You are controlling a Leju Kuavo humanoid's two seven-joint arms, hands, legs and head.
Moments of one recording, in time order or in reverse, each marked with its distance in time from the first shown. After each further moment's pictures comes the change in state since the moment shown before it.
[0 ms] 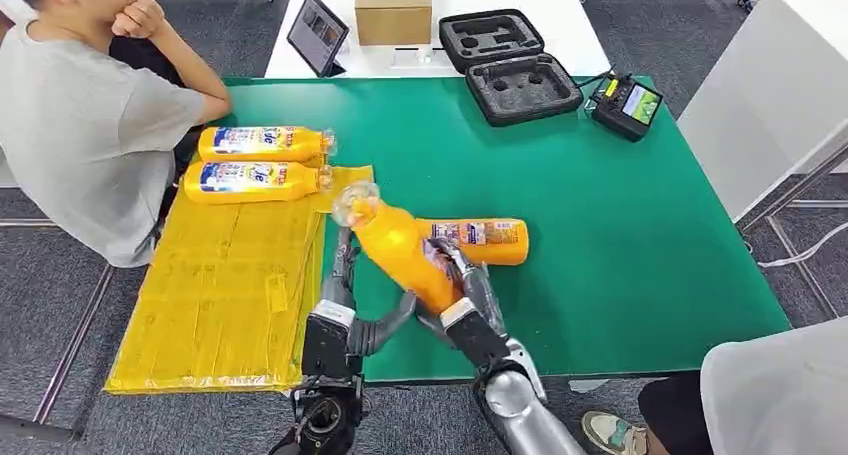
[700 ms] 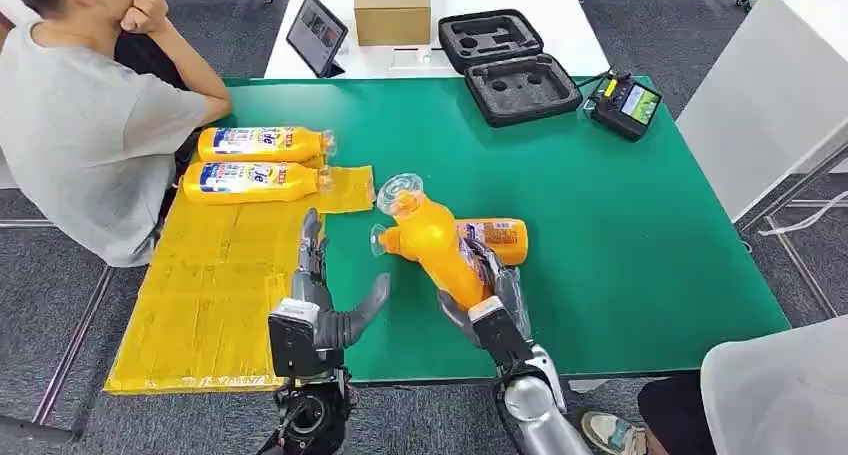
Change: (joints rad) left arm 0.044 0.000 0.055 -0.122 -0.014 0.070 0.000; right arm 0.056 0.000 -0.133 -0.048 0.040 -0.032 0.014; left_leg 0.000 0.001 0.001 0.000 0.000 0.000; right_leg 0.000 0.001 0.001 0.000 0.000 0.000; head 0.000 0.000
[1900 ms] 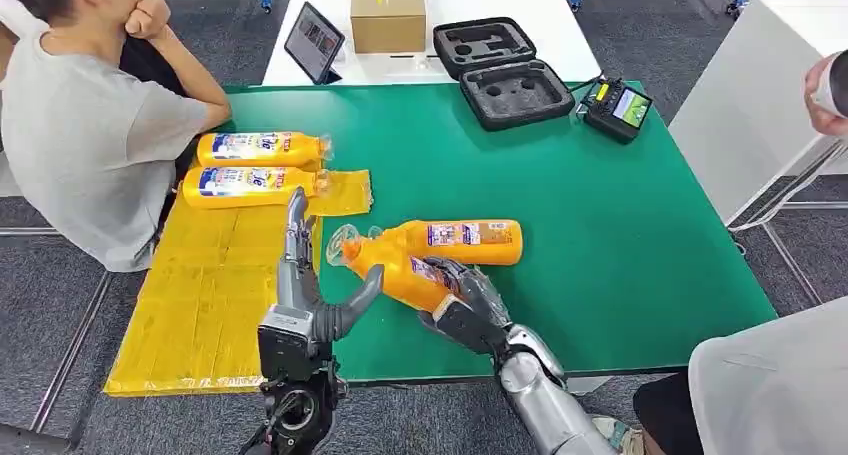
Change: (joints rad) left arm -0.017 0.059 -0.025 -0.116 -0.100 0.056 0.000; right arm -0.166 0.003 -0.040 0.326 0.259 0.260 -0.015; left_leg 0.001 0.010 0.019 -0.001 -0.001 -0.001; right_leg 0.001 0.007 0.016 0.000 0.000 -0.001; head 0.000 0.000
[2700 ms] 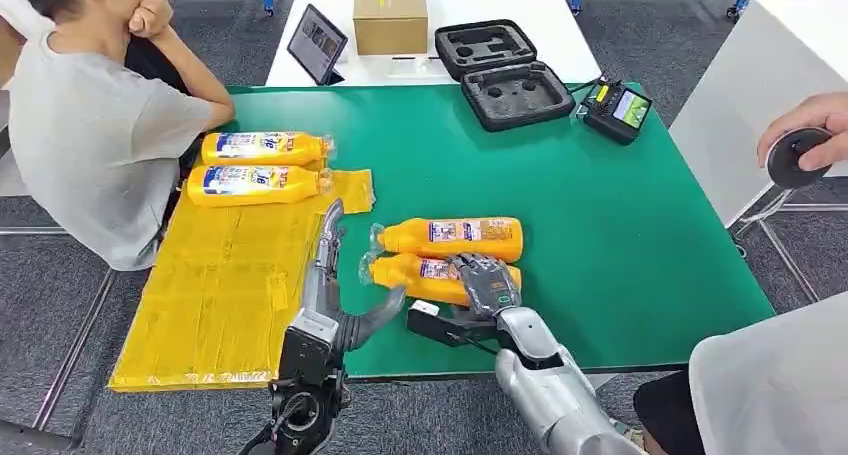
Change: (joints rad) left arm -0.040 0.035 -0.056 0.095 0.023 -0.107 0.000; right arm -0.110 -0.014 0.040 0.179 0.668 -0.208 0.422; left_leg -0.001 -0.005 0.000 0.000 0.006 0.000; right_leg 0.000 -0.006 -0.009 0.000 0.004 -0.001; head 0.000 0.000
